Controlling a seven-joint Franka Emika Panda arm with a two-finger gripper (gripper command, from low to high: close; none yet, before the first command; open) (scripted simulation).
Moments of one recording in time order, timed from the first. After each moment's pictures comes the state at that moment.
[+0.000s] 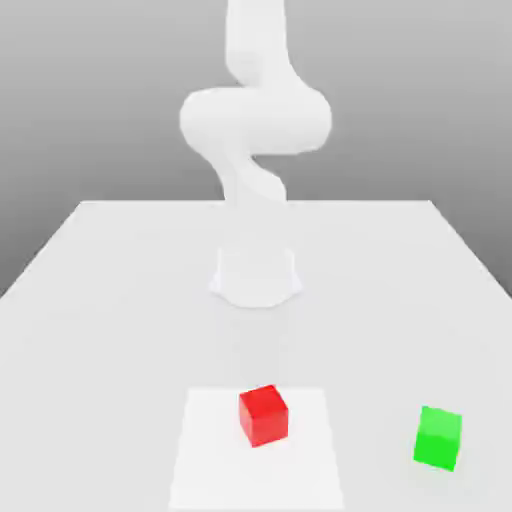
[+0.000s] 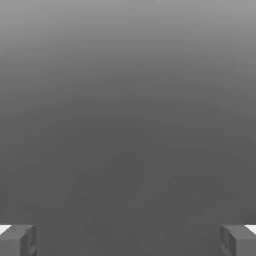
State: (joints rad) arm -0.06 -0.73 0.07 -2.34 -0.03 2.34 0.92
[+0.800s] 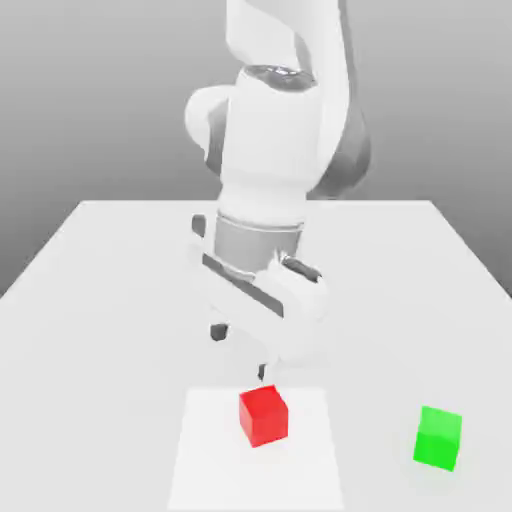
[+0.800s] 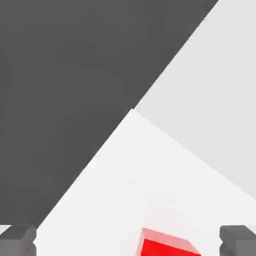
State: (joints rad) arm -0.38 -0.06 0.38 -2.72 -0.14 2.72 1.94
